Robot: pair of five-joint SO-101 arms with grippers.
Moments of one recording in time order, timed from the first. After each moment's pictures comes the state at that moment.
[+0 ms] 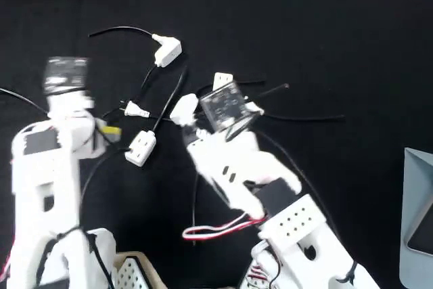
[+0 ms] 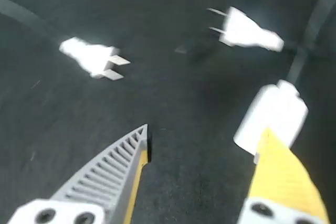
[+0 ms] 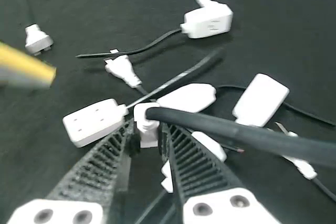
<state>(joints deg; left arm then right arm) -19.1 -39.8 48.2 59.6 -11.7 -34.5 -59.7 66.9 35.1 0.0</state>
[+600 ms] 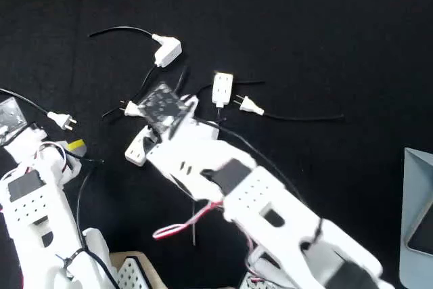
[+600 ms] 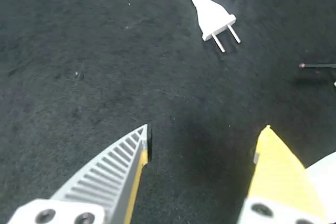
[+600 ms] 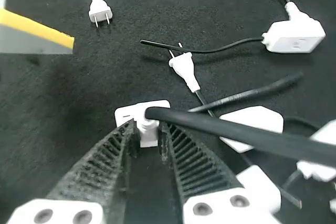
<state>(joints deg) -35.5 -52.5 67.6 50.2 2.2 -45.1 -32.7 54.5 26.3 6.6</state>
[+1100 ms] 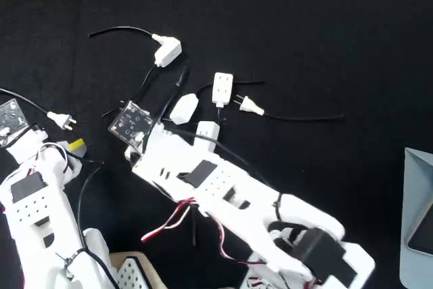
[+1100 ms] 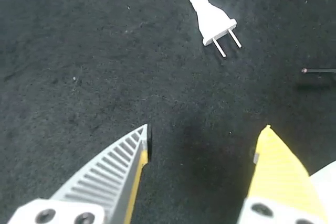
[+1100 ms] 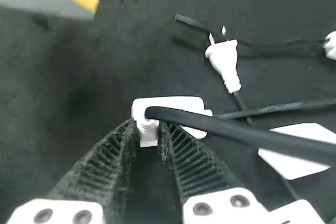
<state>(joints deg) -35.5 -52.4 69.7 46.2 2.2 -49.3 -14.2 54.7 13.7 10.1</state>
